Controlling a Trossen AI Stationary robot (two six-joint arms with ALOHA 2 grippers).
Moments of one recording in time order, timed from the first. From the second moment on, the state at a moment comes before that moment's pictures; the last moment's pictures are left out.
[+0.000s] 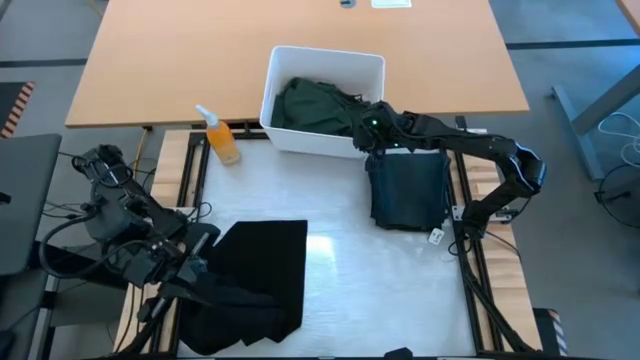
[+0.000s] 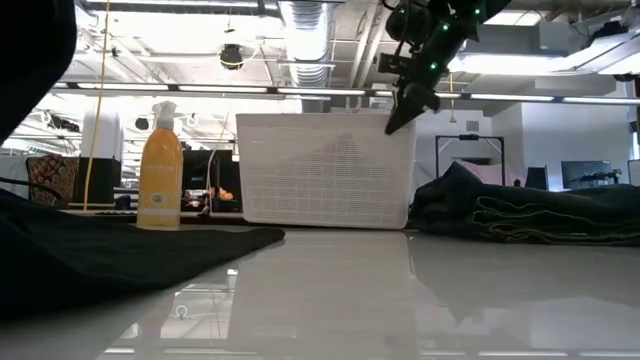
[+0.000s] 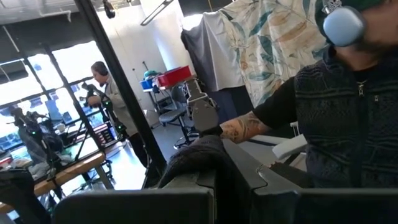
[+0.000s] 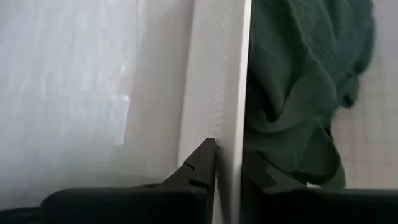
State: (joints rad) left arm -0.81 1.05 1.26 -0.03 -0.20 0.35; right arm -0.50 1.49 1.29 -0.60 0.16 -0.65
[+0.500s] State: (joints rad) left arm -0.81 1.05 1.26 -0.08 -0.20 0.36; right arm -0.41 1.49 1.40 -0.75 0.32 -0.60
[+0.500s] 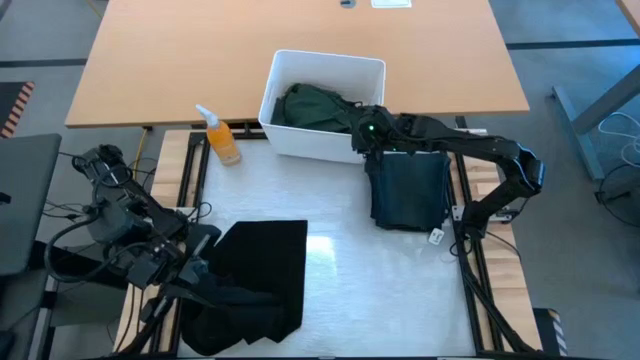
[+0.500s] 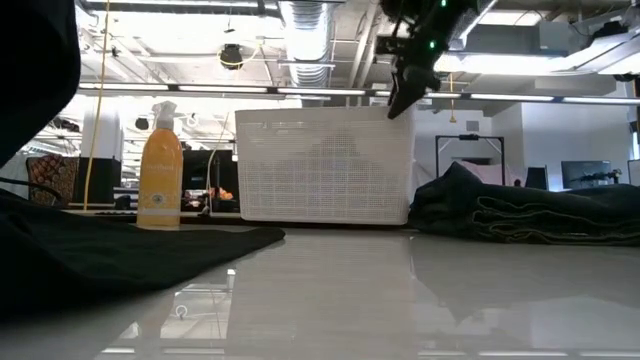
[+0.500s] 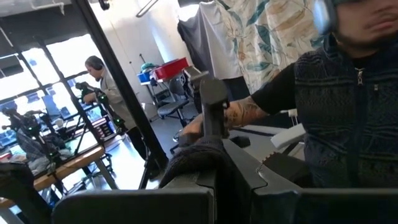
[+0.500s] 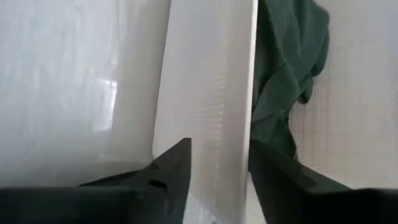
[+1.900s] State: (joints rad) left arm -0.81 1.05 1.14 -0.48 -0.20 -0.82; right arm 0.14 1.85 1.08 0.38 0.03 -0.13
